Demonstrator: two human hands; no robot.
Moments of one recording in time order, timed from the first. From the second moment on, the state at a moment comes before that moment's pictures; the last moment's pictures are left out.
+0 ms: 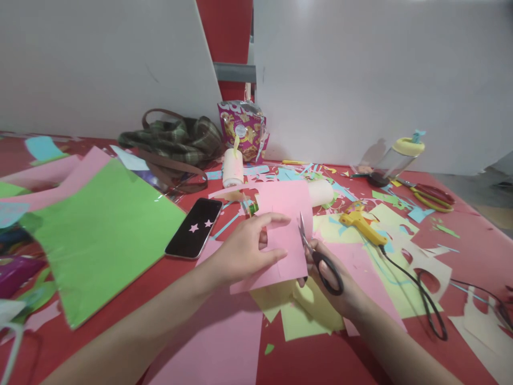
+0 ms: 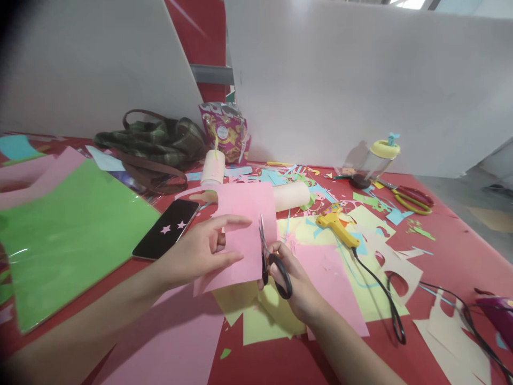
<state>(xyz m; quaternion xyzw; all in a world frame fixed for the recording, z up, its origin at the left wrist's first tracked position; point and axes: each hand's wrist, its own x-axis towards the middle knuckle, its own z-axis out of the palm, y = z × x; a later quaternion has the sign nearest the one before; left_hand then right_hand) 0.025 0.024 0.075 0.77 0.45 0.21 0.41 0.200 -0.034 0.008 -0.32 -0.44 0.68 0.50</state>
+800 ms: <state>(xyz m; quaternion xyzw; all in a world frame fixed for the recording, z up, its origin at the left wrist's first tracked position) 0.031 0.017 0.073 0.76 0.42 0.17 0.46 0.201 -0.036 -0.004 -0.39 -0.45 0.63 0.50</state>
